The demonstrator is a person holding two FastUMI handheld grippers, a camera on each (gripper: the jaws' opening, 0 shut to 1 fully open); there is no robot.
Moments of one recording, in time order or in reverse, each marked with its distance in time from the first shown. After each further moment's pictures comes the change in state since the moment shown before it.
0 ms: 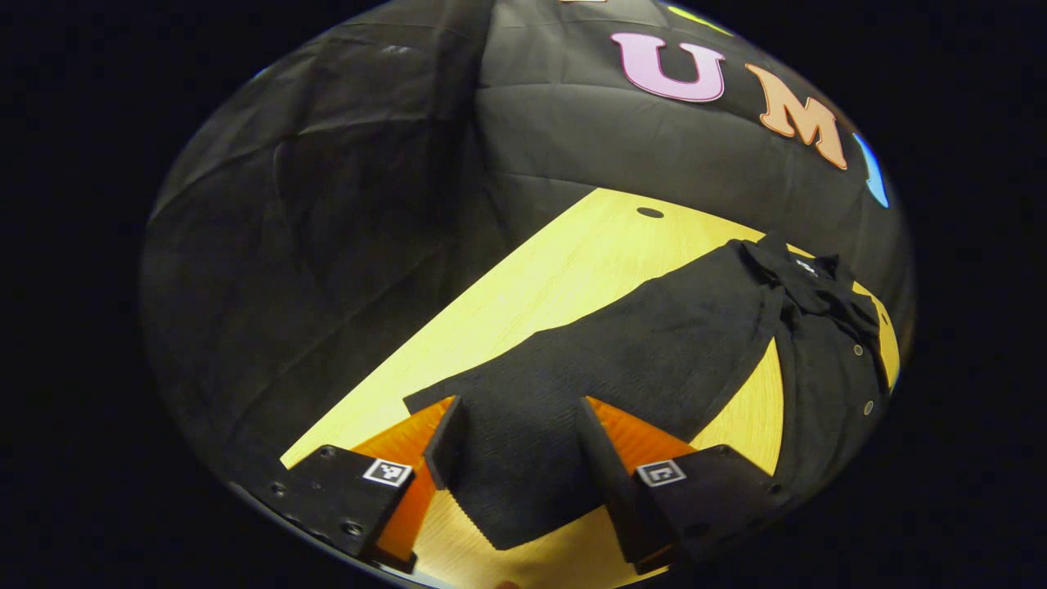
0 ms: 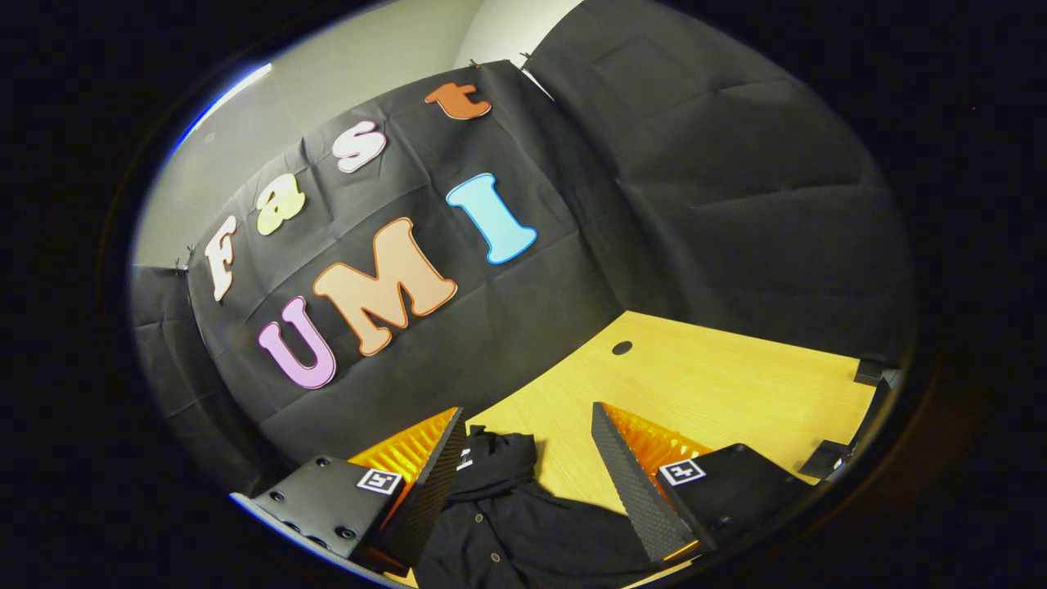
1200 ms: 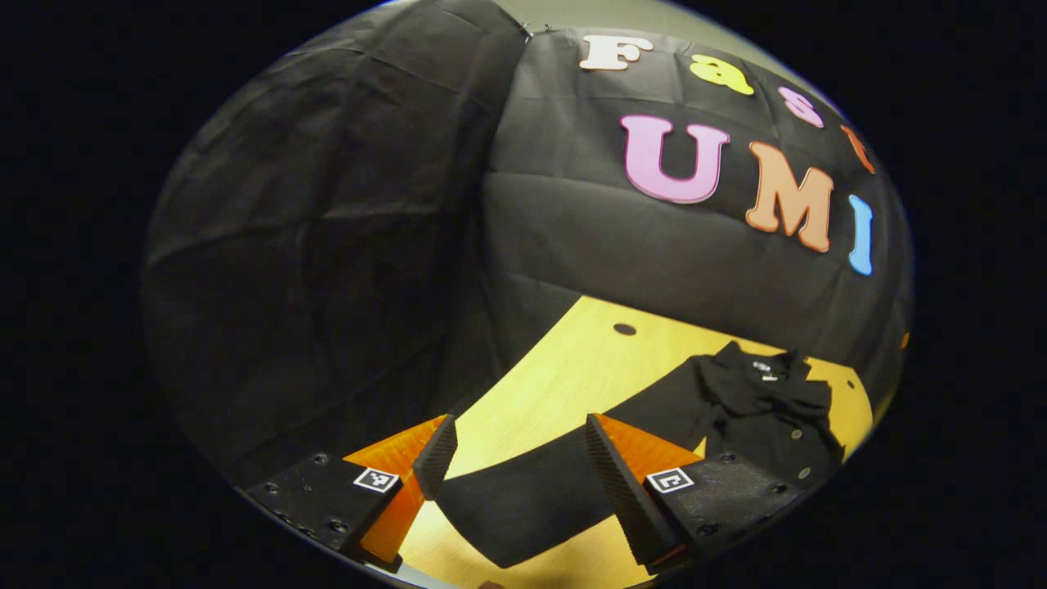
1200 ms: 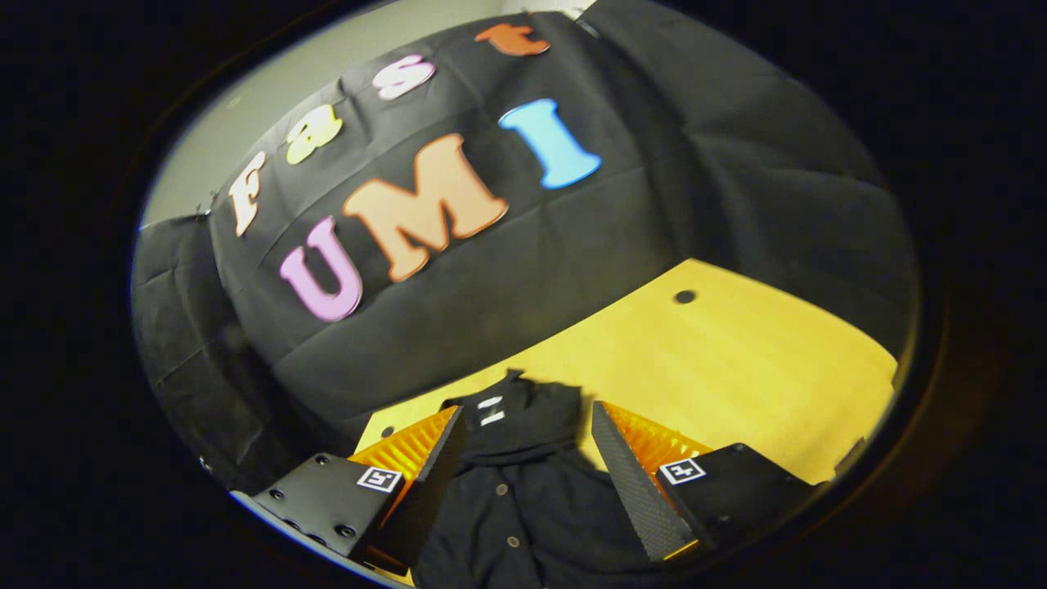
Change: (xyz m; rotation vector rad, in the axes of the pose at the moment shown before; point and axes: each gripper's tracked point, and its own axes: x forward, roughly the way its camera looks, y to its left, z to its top) left arm -0.060 0.015 0.102 -0.073 -0.252 -0.043; right arm 0.030 0.045 -0.012 -0.081 0.132 0.038
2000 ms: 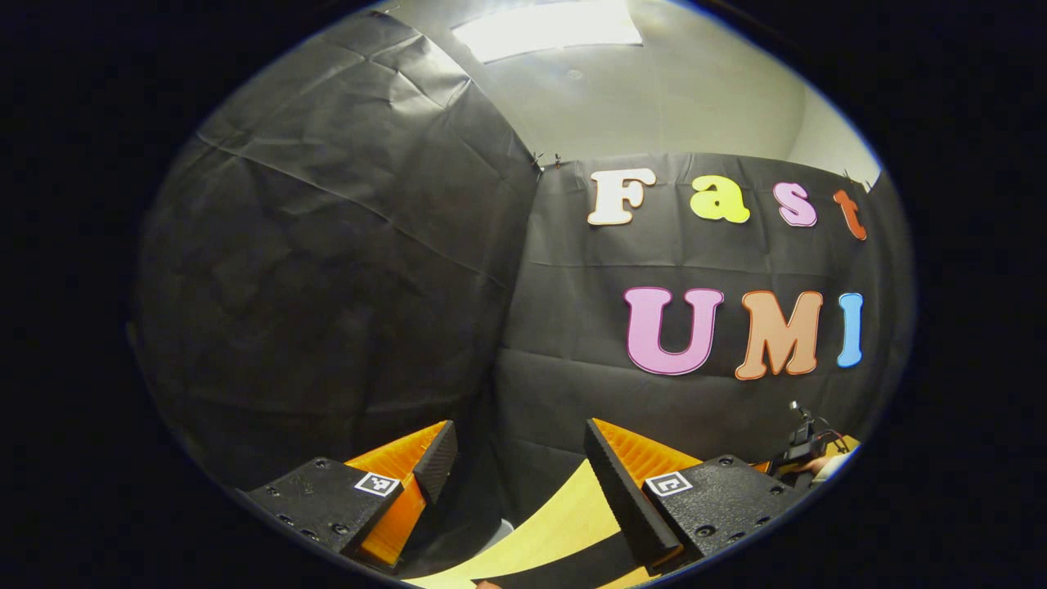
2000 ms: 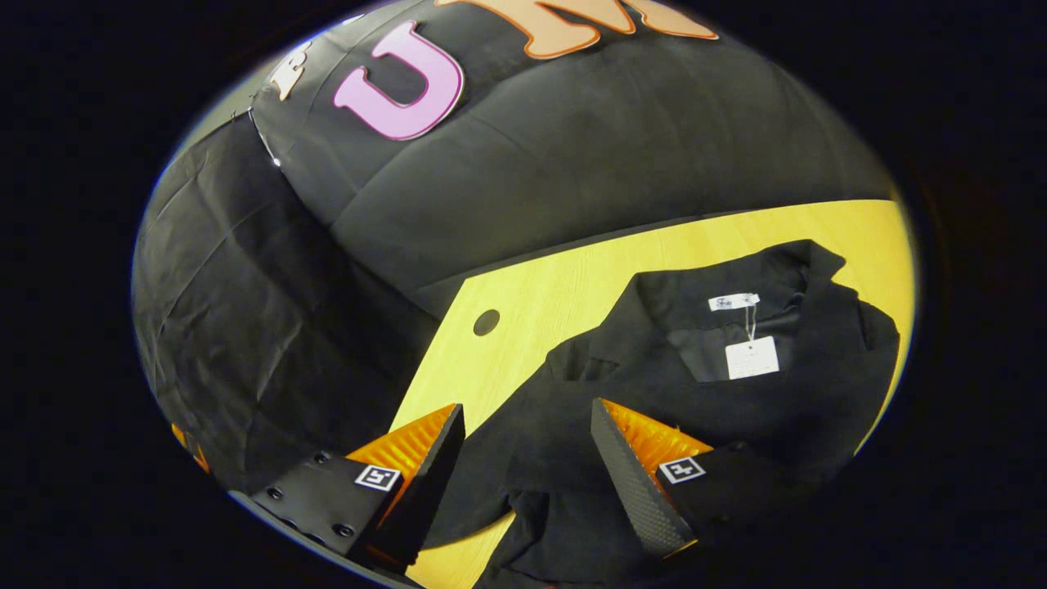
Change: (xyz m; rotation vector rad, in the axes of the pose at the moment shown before) left arm -0.114 0.028 0.241 -0.021 -0.563 0.000; right arm 0.228 0.265 -0.199 -0.248 0.649 0.419
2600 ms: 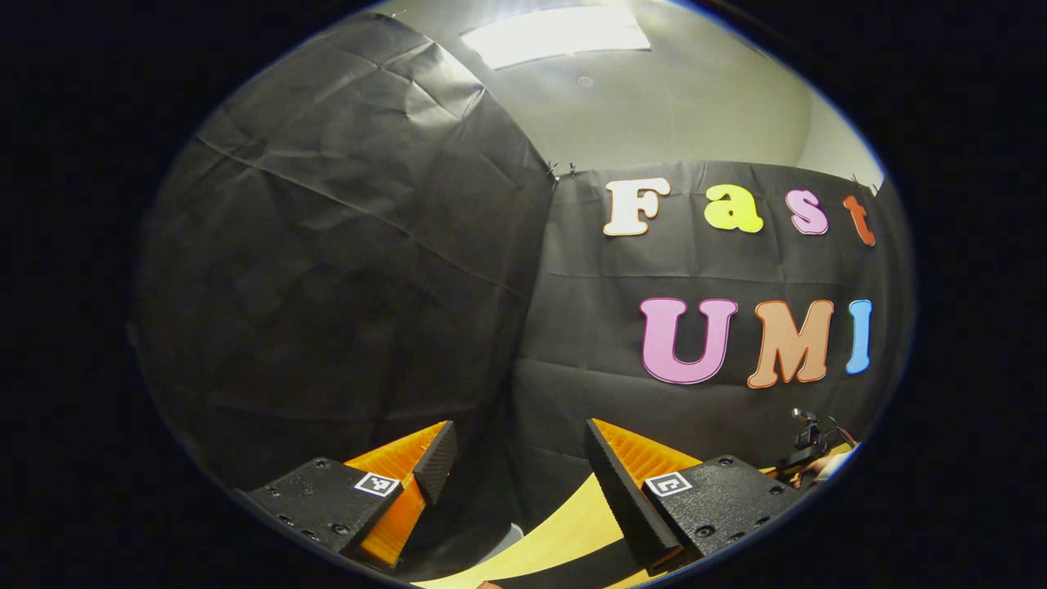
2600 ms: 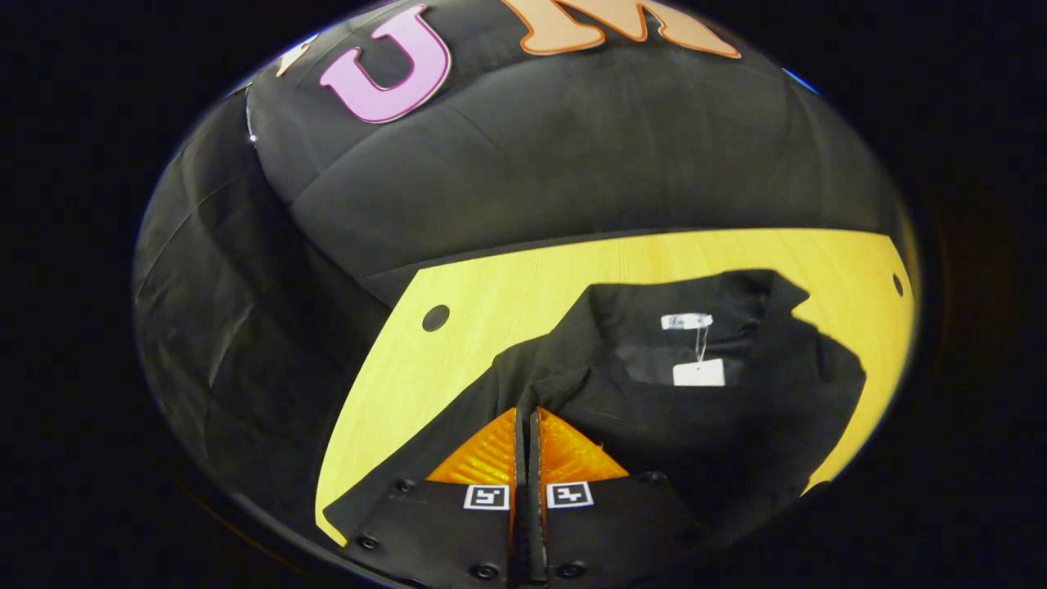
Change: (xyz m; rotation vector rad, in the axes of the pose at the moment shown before) left arm -0.009 0.029 0.029 -0.002 -0.040 0.068; right arm 0.036 -0.019 -0.012 -0.036 0.103 -0.161
